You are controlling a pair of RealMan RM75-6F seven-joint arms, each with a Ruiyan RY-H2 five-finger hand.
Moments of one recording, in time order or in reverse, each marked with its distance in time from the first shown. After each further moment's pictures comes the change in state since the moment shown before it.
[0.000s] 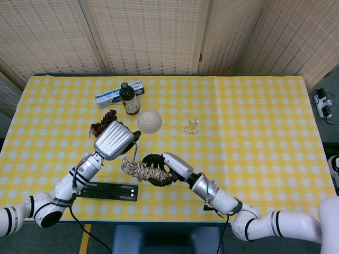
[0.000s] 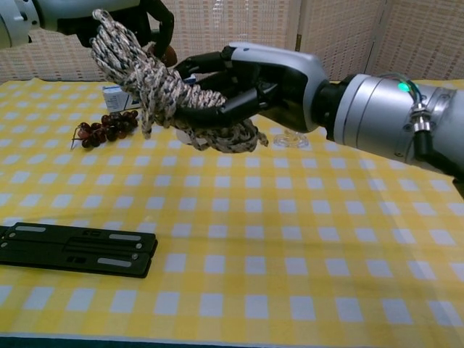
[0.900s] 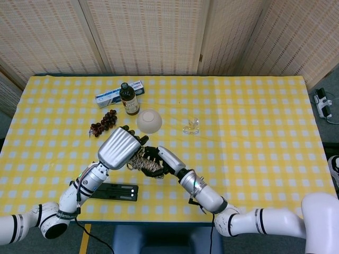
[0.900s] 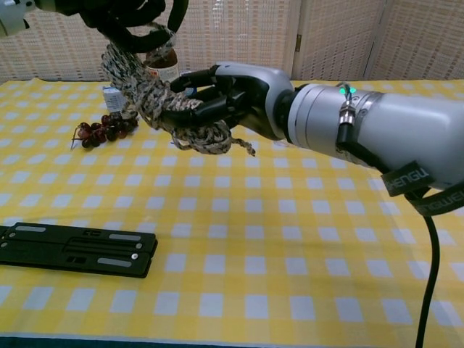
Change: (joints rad) left arm 0.033 -0.049 0.012 -0.100 0.068 0.163 0.172; right arm 0.072 -0.112 0.090 0.007 0.431 -0.027 -0.253
